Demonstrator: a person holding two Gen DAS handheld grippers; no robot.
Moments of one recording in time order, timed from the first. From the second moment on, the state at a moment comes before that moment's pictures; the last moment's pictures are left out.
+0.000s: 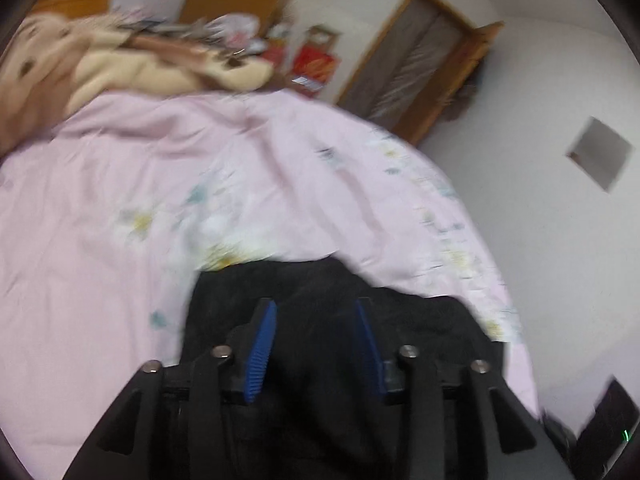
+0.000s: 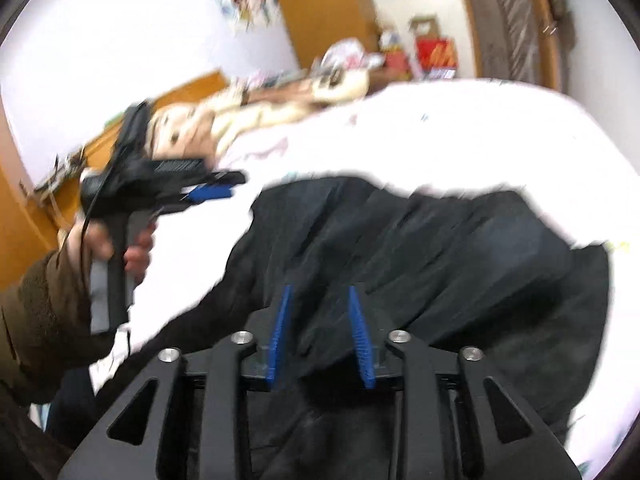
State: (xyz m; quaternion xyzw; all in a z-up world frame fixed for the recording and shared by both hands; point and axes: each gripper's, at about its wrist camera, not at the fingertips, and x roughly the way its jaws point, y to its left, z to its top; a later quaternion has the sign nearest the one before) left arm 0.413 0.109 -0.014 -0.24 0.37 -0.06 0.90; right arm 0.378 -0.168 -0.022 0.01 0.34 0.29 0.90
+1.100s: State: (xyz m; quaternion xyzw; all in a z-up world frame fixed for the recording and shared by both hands) left arm 0.417 0.051 -0.060 -0.13 0.44 -0.07 0.89; right arm 0.396 -0.196 -0.056 -0.01 0.33 0.19 0.92
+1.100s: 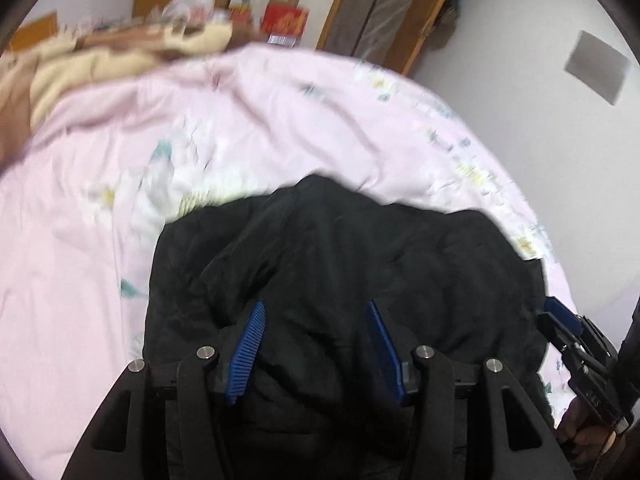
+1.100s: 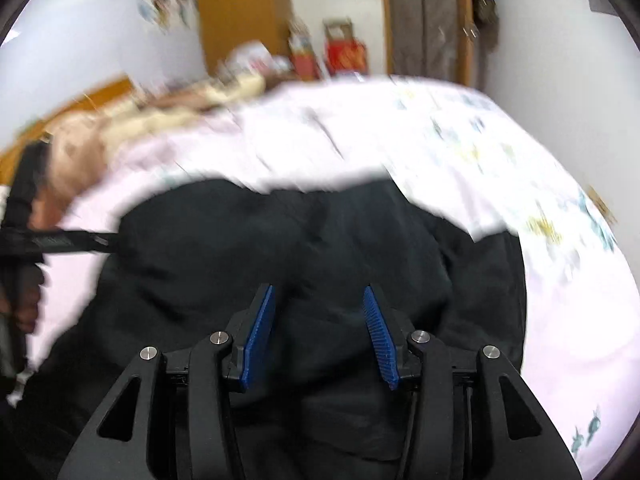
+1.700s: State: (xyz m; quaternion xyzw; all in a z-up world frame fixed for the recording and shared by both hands) left arm 0.443 0.027 -0.139 -0.10 0.52 -0.09 0.85; right arm 0.428 -0.145 -0.140 -0.05 0.45 0.21 0.87
